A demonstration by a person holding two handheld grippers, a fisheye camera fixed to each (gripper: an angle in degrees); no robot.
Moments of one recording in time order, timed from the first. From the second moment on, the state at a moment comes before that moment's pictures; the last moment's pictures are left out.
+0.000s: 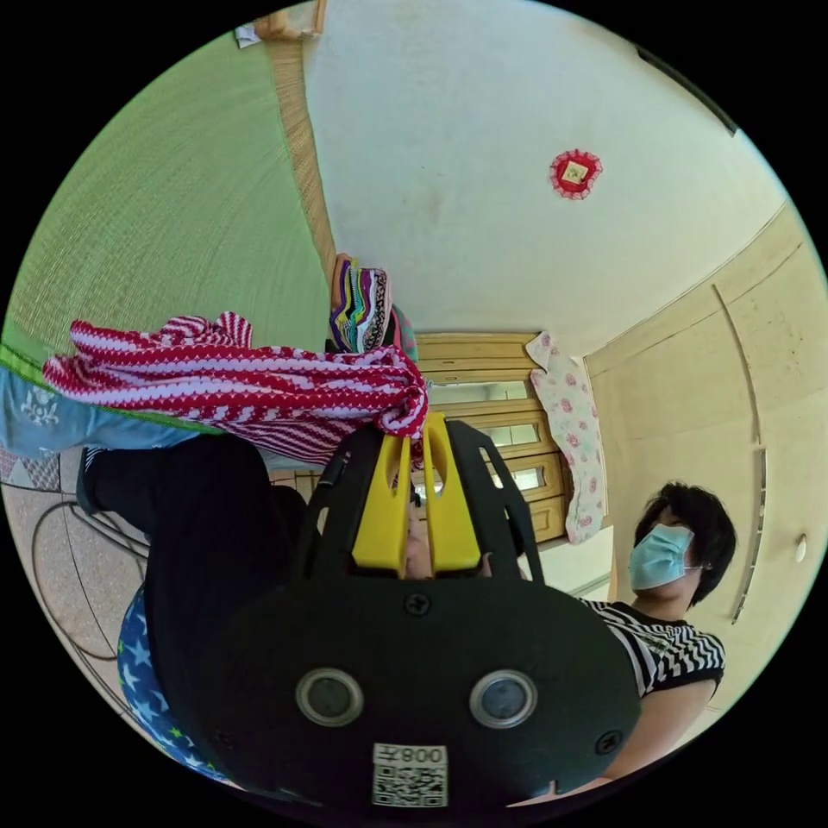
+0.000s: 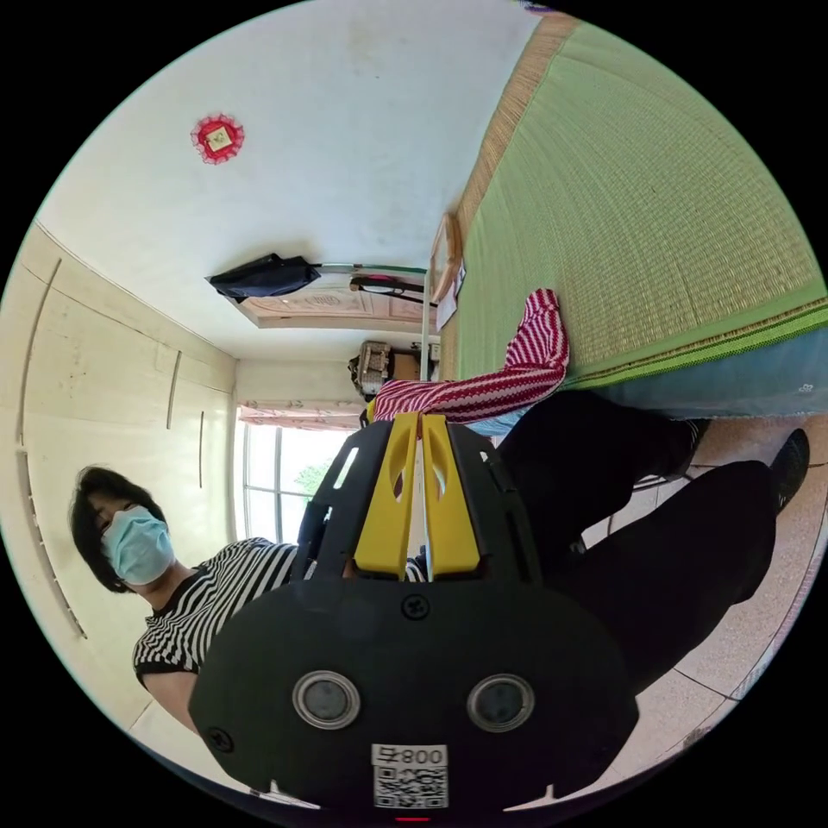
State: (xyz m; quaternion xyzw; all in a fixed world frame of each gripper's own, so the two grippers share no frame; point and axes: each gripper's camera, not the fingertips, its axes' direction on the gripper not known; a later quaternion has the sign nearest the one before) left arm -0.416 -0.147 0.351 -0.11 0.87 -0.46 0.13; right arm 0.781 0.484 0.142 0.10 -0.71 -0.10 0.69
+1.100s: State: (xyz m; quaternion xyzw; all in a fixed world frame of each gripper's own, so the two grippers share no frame) left arm -0.048 -0.967 0.289 0.01 0.96 -0.26 0.09; right arm 1.302 0.437 -0.157 0.38 -0.64 -0.01 0.67
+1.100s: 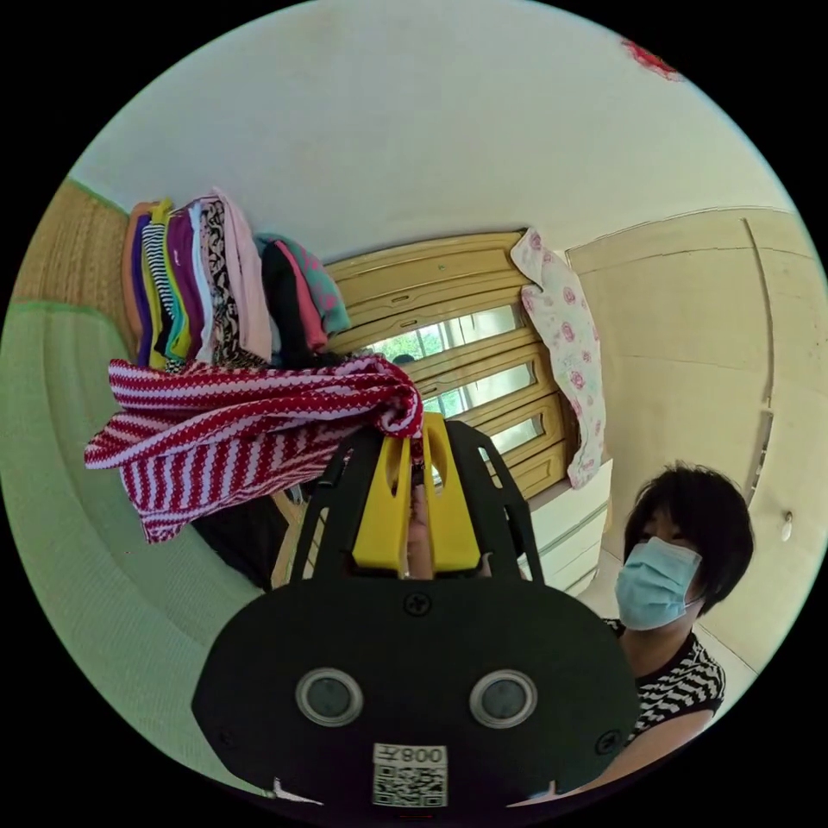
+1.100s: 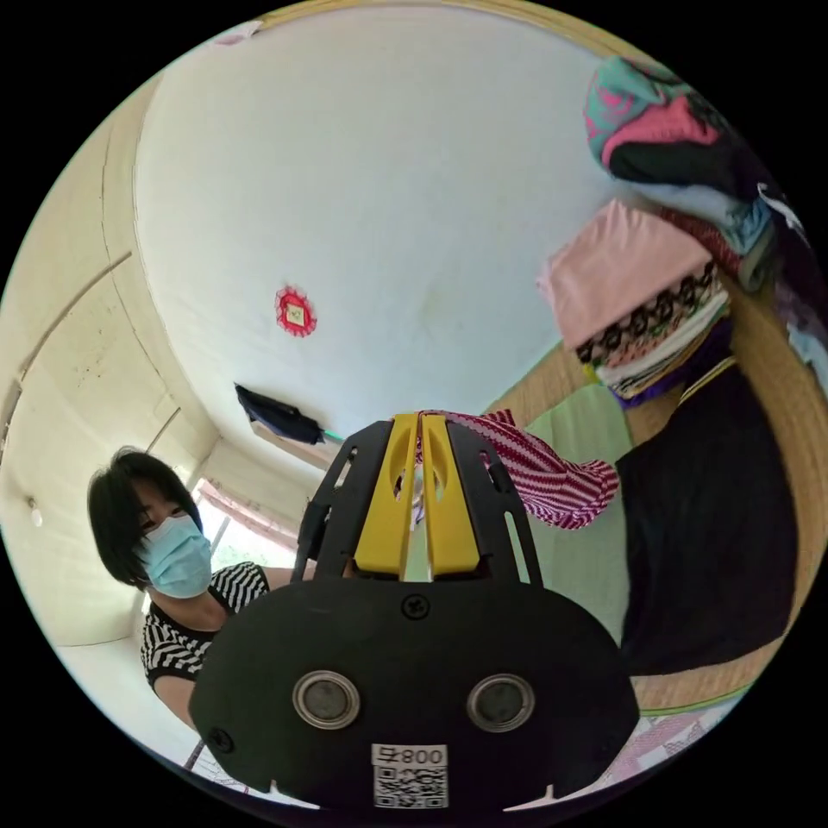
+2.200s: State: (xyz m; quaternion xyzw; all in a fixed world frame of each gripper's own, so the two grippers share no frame) left arm 0.484 -1.191 0.084 -0.28 0.95 -0.04 0.11; right arm 1.583 0.506 -0.067 0.16 -0.59 0.27 0.75
